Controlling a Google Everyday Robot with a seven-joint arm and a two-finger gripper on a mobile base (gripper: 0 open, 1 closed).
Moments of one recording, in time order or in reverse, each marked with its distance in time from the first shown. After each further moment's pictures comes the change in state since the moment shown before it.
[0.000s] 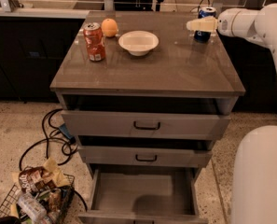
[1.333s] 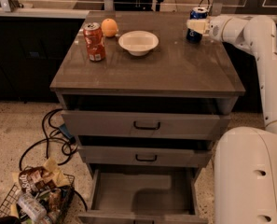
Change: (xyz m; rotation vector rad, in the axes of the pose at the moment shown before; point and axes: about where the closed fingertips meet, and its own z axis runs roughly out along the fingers) arm 0.013 0.005 0.040 -0.060 -0.080 0.066
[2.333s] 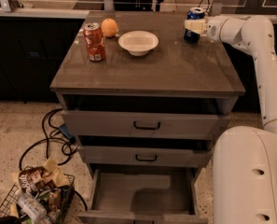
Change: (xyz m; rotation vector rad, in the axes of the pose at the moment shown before) arm 0.003 0.004 0.005 -0.008 0.003 0.002
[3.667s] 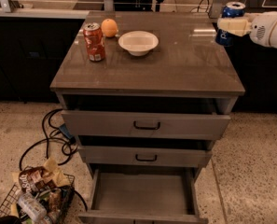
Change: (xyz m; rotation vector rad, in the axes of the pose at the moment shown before) arm -0.048 0.022 -0.174 0.081 -0.023 -0.056
